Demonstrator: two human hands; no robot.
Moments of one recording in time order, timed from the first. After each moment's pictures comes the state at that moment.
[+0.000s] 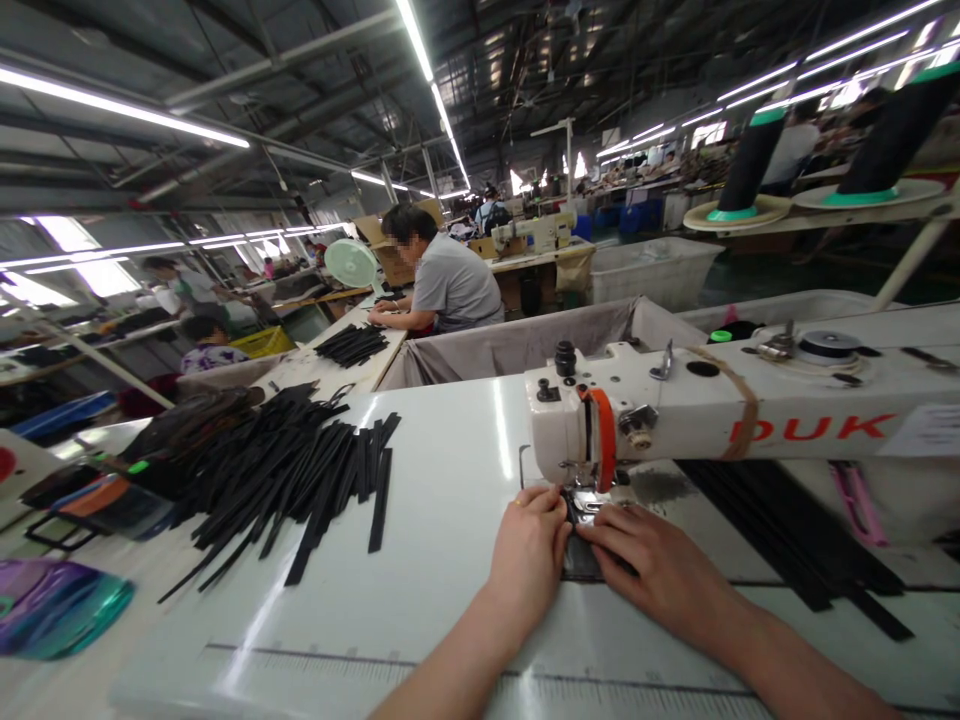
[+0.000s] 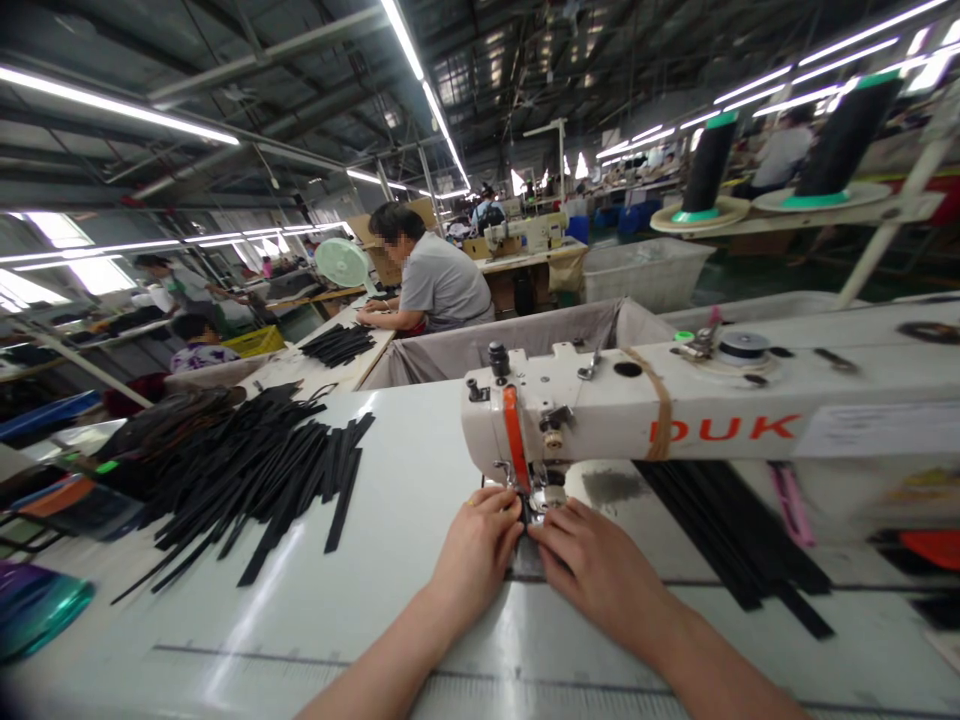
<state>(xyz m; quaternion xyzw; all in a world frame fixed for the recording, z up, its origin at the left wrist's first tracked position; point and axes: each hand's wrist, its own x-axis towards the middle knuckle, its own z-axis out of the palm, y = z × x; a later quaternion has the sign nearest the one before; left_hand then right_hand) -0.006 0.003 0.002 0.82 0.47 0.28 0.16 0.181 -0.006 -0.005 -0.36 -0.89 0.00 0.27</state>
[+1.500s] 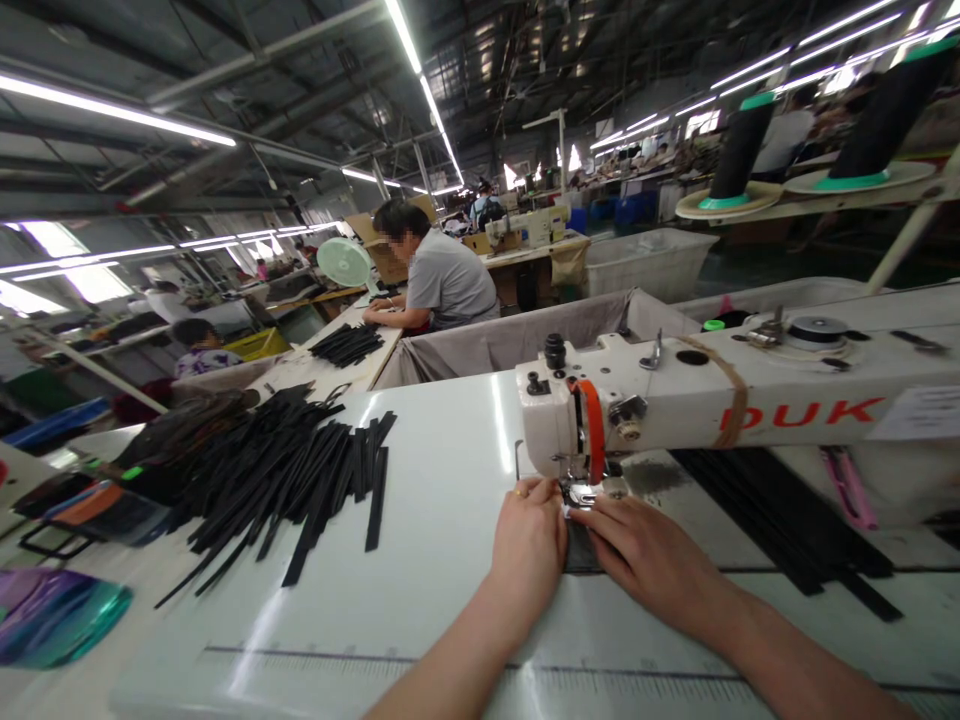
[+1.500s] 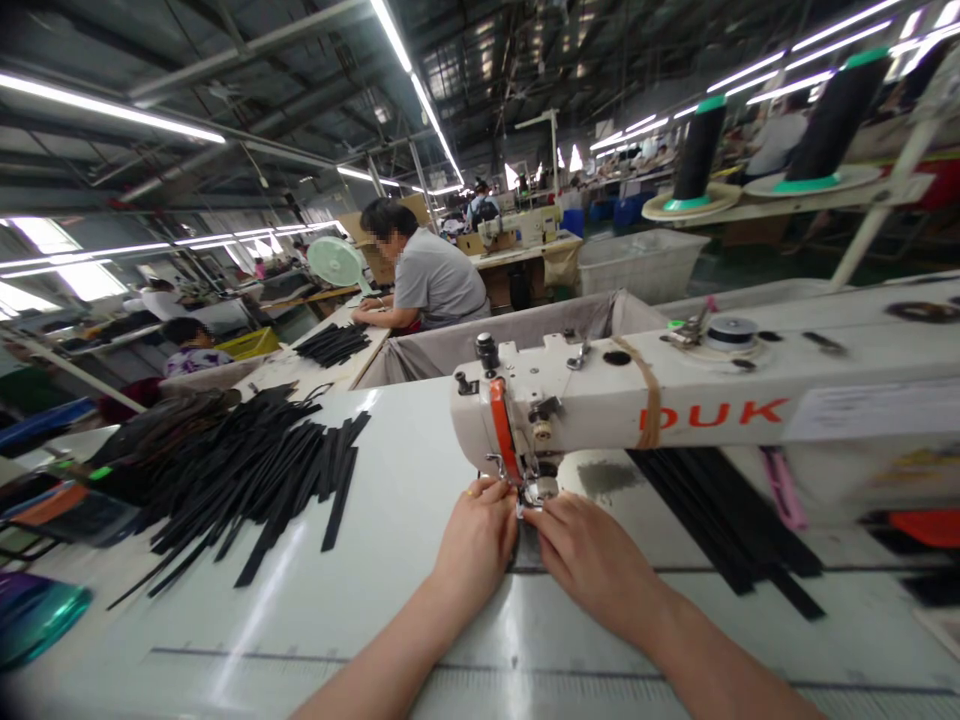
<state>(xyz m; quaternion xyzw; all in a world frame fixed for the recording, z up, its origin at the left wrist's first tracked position) 0.003 0.006 0.008 0.84 0.50 0.19 0.09 0.179 -0.006 -0.012 -0.39 -0.89 0.02 0.25</state>
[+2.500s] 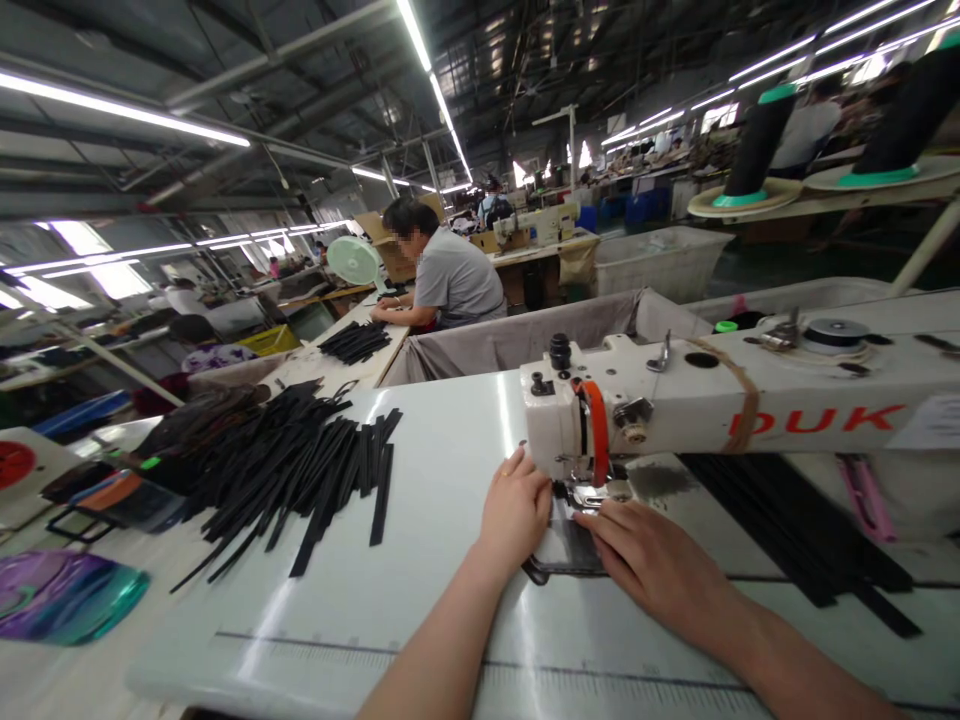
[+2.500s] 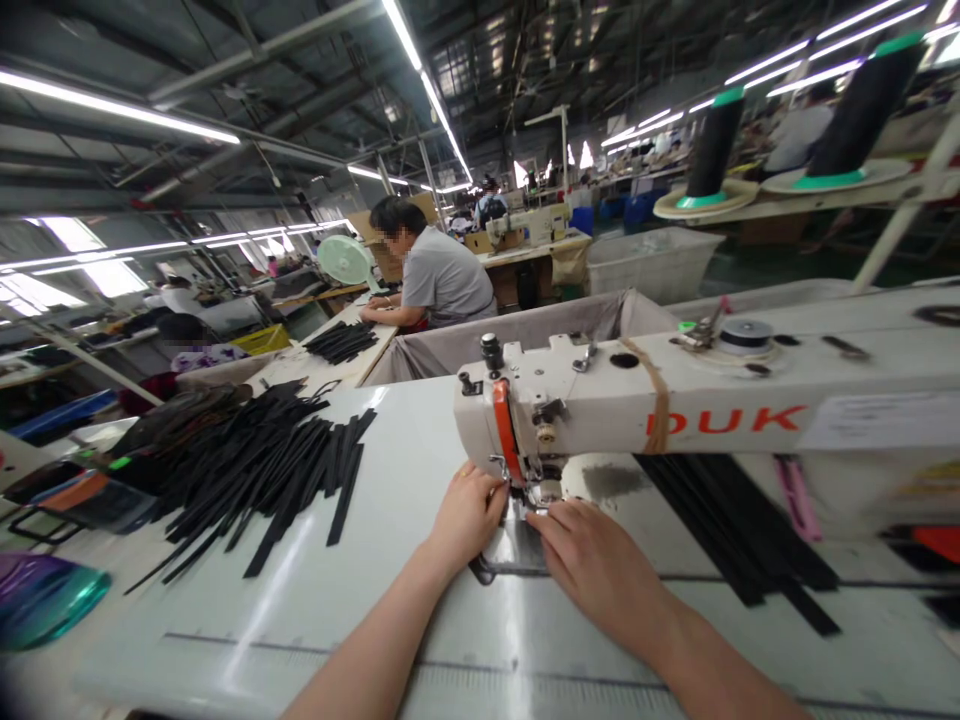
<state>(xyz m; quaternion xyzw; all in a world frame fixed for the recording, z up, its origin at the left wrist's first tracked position) -0.017 0.036 -0.006 0.81 0.54 0.23 0.09 0.182 -0.008 -0.017 -0.38 -0.89 -0.02 0.26</state>
